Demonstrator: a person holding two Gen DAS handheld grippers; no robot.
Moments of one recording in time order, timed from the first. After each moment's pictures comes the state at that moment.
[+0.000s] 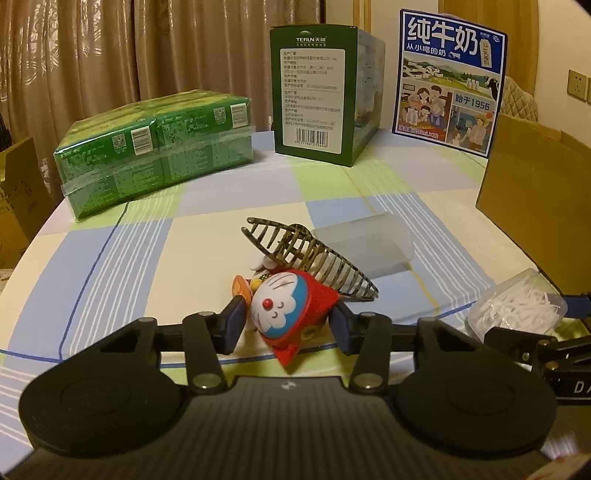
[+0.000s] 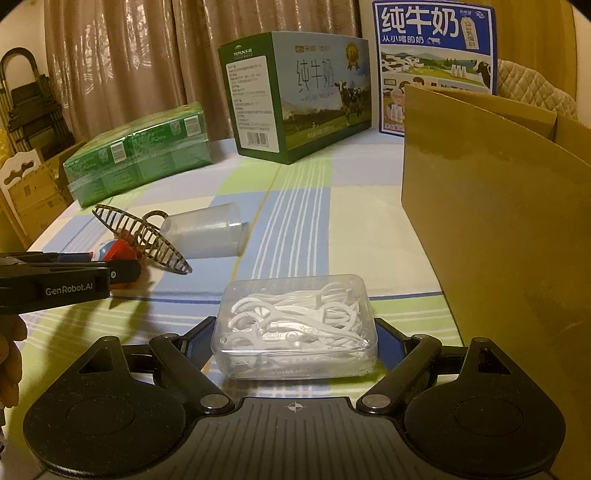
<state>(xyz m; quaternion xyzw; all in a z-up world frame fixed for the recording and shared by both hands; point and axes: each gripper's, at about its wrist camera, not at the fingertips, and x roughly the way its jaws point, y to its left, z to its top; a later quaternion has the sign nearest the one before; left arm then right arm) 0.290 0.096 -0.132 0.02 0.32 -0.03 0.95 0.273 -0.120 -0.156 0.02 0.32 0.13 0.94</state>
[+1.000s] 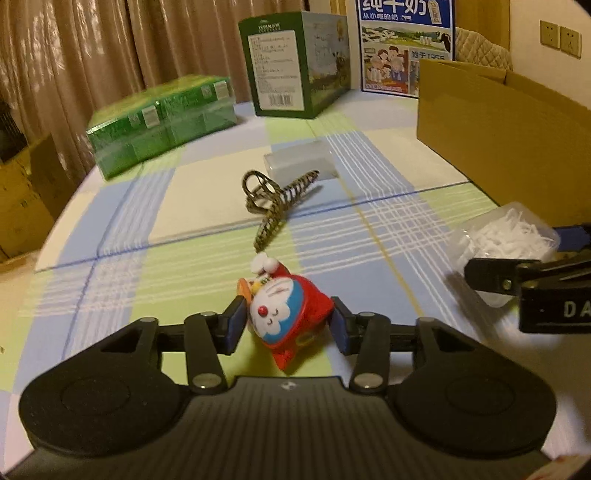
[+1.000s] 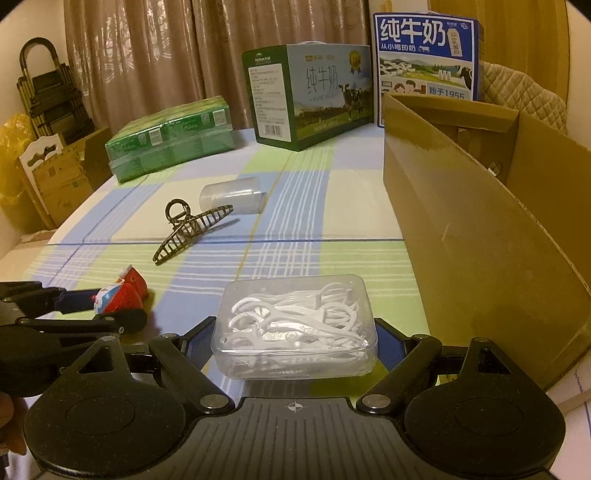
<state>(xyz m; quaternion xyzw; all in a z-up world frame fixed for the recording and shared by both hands) 0.167 0.036 -0.126 0.07 0.35 0.00 0.93 0.180 -0.147 -0.132 0.01 0.33 0.15 0.93</state>
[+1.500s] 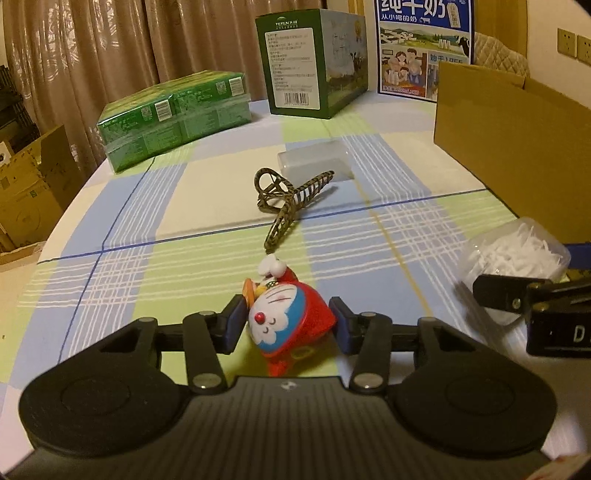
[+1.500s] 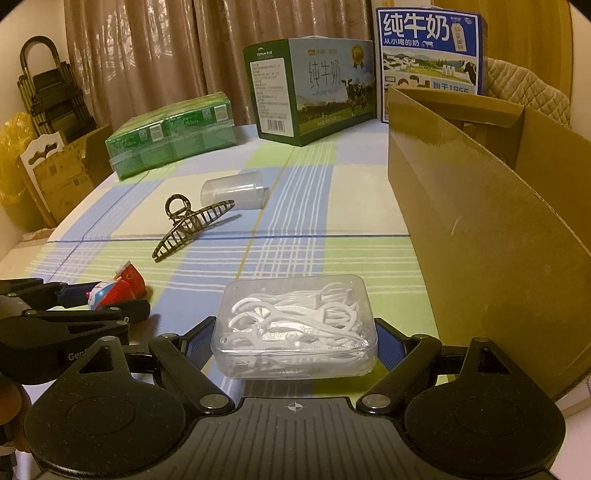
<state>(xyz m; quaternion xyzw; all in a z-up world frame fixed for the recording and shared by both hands) 0.174 0.039 -0.130 0.06 0.36 0.02 0.93 0.184 -0.144 -0.137 0.01 0.34 0.16 0.93</state>
